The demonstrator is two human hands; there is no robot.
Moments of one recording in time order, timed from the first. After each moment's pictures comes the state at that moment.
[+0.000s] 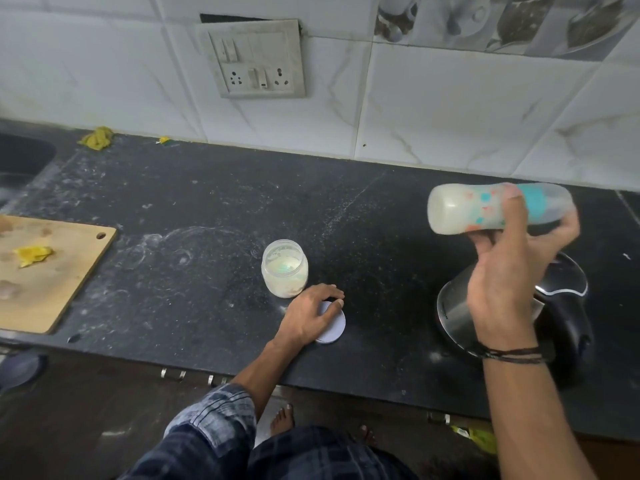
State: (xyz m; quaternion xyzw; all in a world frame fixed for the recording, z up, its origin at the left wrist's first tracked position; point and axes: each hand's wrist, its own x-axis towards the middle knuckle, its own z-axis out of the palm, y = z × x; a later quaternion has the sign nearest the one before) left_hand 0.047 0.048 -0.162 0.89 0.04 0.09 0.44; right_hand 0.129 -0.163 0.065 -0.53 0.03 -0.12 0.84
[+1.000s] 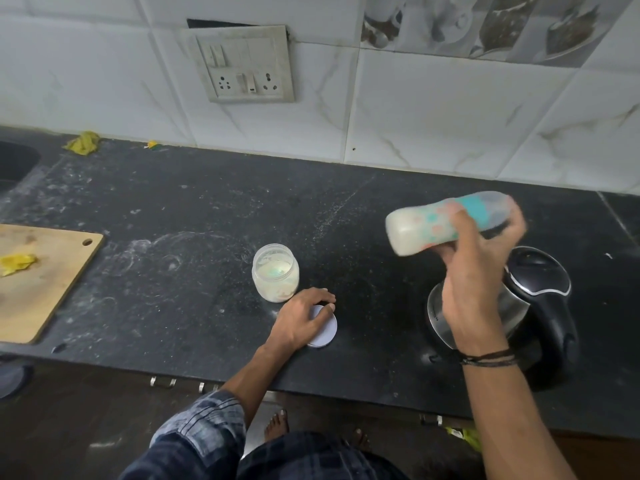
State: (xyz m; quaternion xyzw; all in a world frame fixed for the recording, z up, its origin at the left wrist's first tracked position) left_hand 0.048 0.048 -0.163 0.89 0.04 0.09 0.45; right_hand 0.124 -0.152 0.053 -0.56 0.04 -0.07 0.83
